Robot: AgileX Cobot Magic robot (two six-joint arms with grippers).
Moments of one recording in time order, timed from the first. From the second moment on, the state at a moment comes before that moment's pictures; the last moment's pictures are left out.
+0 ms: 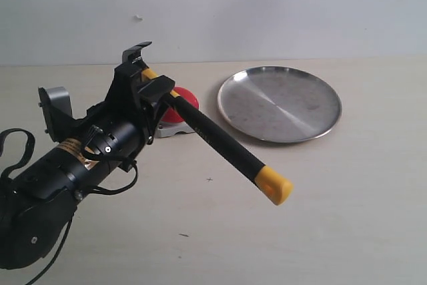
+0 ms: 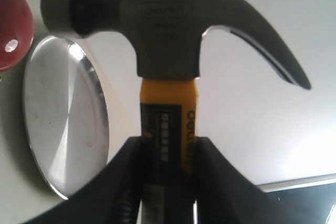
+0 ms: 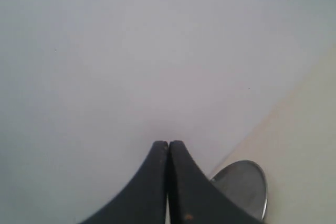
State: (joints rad) left arm -0.75 1.80 -0.55 -0.21 -1.14 -1.30; right arm -0.07 0.01 0.00 0.38 -0.04 0.53
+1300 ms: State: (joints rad) left arm -0.75 1.80 -0.55 -0.16 -1.15 -1.34; right arm 0.14 1.13 -0.99 0.53 1.11 -0.62
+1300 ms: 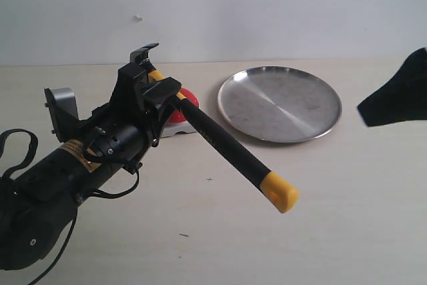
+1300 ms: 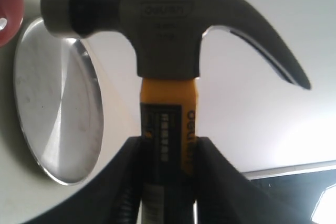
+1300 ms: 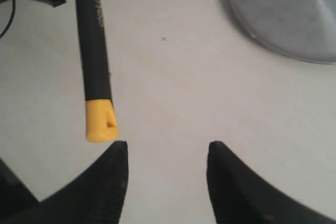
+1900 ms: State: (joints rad) left arm -0.75 1.80 -0.55 -0.11 -1.15 -1.34; right arm 0.56 1.44 -1.09 0.50 0.93 -0.61
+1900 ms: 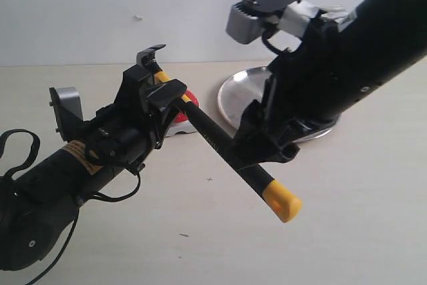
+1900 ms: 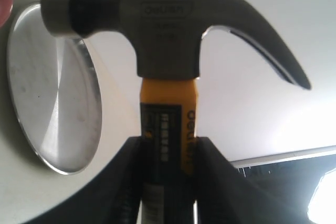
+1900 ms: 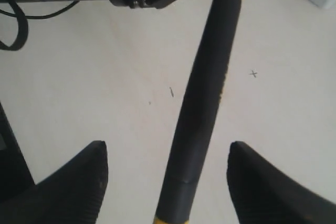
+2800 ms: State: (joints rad) left arm -0.75 1.80 -0.55 -0.08 -1.15 -1.32; right arm 0.63 1.66 -1.16 0.33 0.91 -0.45
